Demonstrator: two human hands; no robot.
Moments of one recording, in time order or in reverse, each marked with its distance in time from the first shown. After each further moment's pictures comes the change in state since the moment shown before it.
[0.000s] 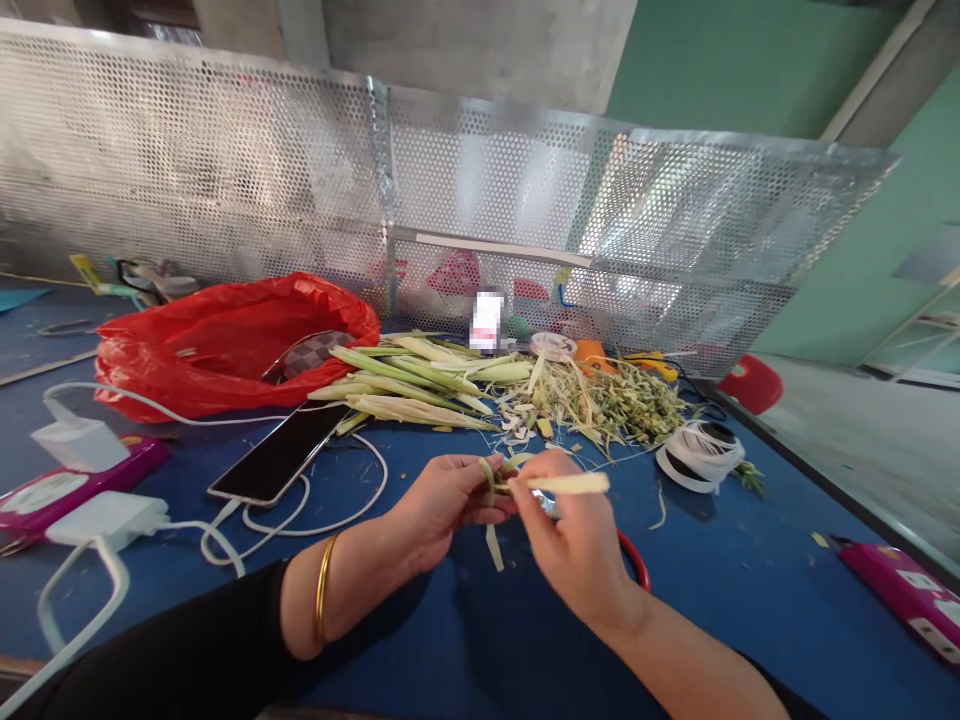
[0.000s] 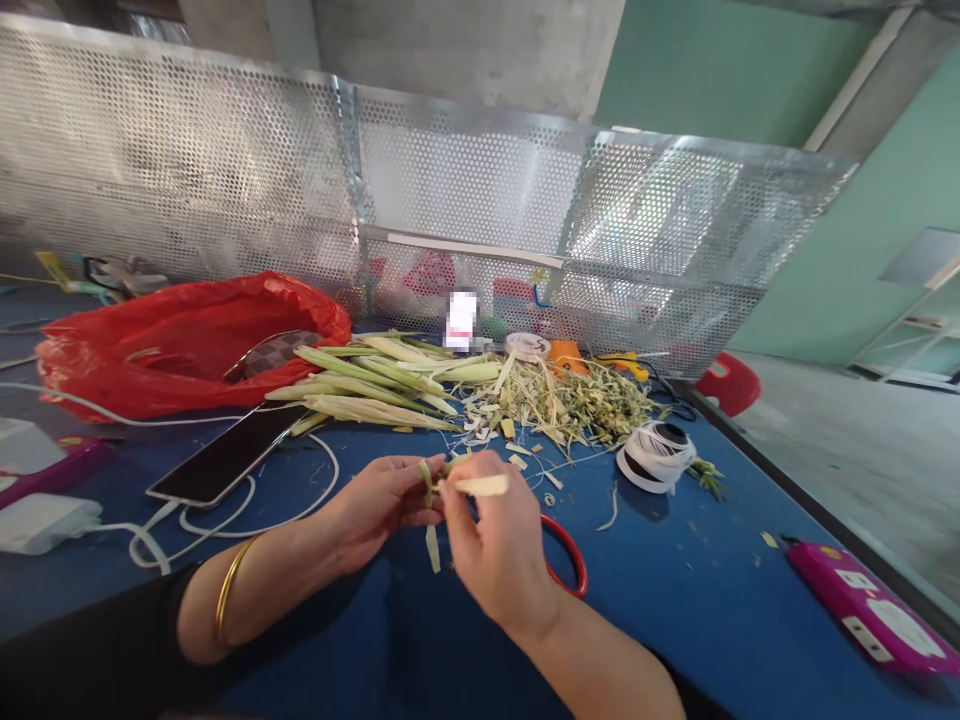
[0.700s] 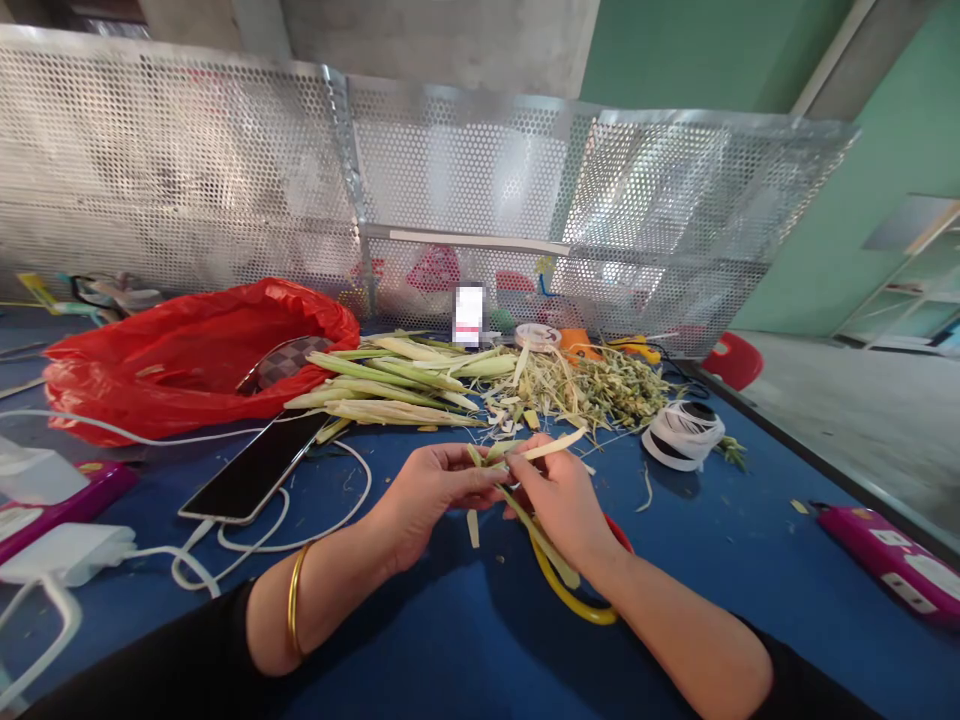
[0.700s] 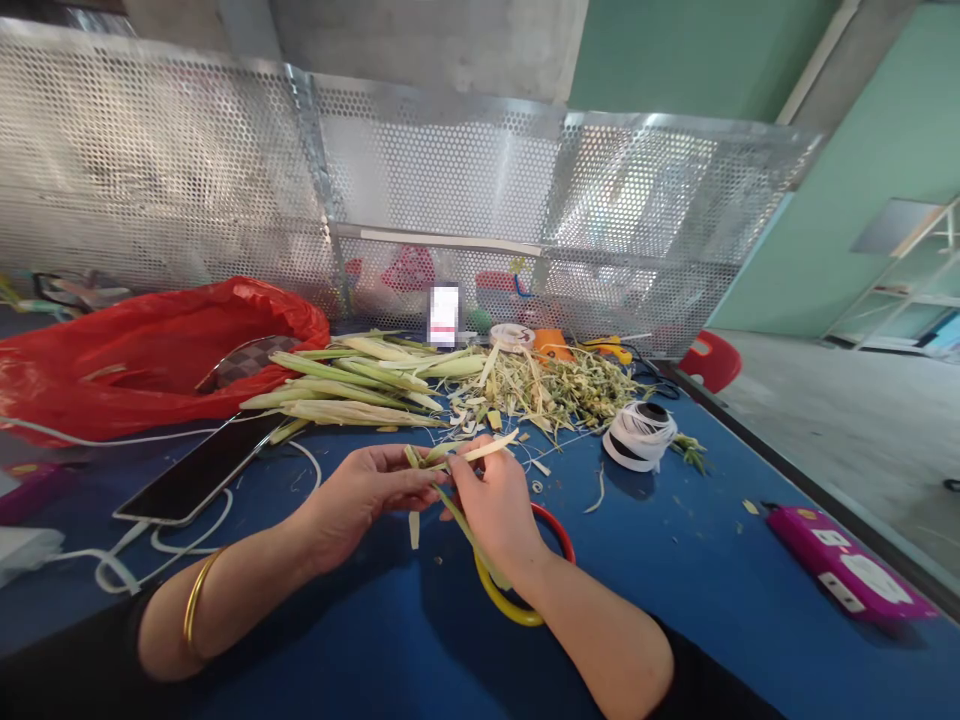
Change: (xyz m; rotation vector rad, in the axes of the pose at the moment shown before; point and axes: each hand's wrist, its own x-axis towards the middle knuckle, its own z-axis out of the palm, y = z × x) left_hand -0.003 0.009 0.000 0.240 -0.072 0.149; right_hand 0.011 0.019 0.006 0.544 -0.119 0.755
